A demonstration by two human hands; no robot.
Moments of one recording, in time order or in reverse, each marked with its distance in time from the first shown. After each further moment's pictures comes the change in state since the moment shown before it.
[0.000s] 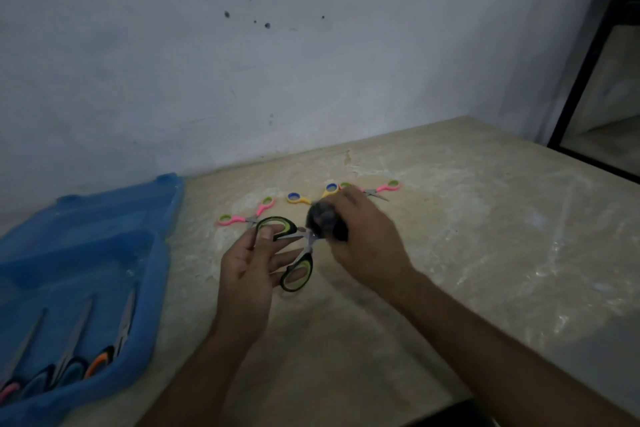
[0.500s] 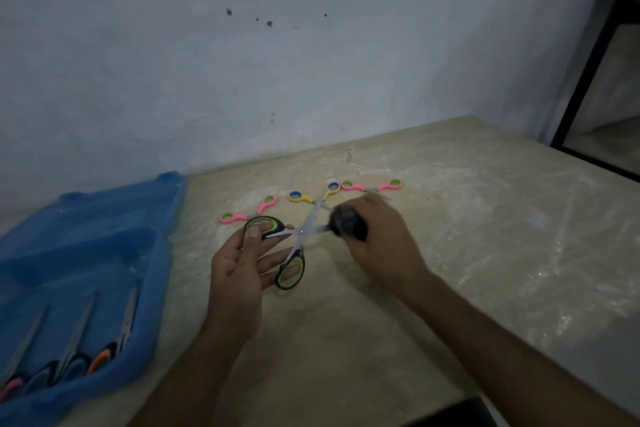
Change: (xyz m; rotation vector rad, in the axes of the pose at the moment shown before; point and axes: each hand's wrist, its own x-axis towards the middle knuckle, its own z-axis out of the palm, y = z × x) left_hand 0.005 -0.001 -0.010 -0.039 0.065 -0.035; right_hand -0.008 0.017 -0.002 0.072 -0.004 0.113
